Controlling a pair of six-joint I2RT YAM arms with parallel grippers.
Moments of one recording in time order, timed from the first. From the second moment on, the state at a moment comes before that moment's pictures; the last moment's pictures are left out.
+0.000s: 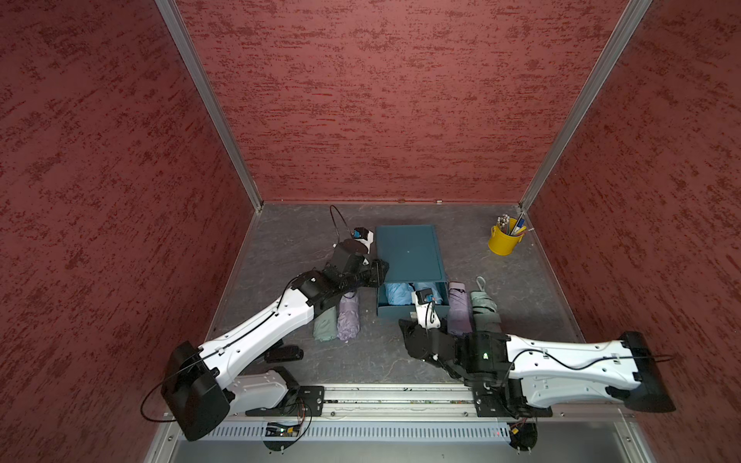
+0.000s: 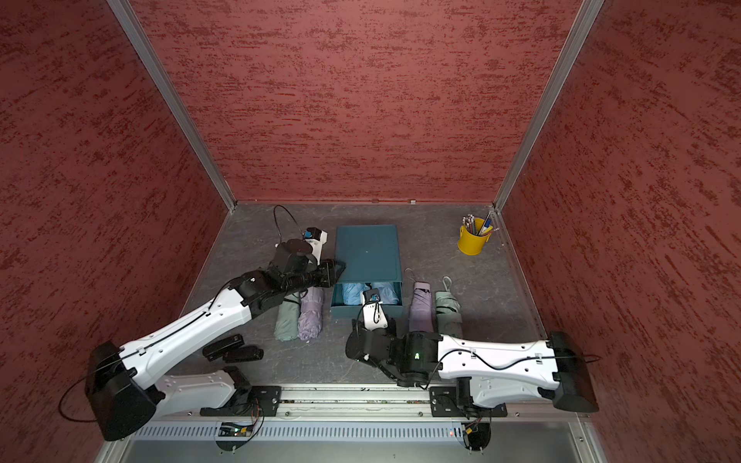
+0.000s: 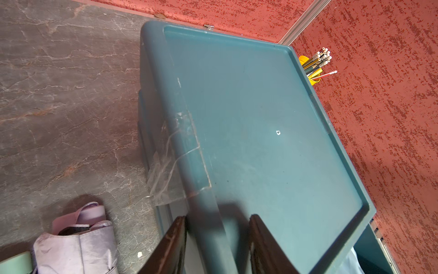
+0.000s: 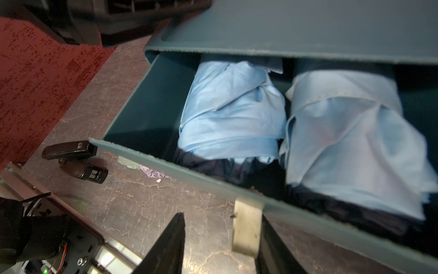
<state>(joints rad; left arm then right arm) -0.72 1.23 1.01 -0.39 -0.01 -0.57 1.38 1.16 0.88 -0.53 0.65 0.88</state>
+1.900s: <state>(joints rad) -0.61 1.14 0.88 -0.29 0.18 -0.57 1.05 1.27 0.26 0.72 0.34 1.14</state>
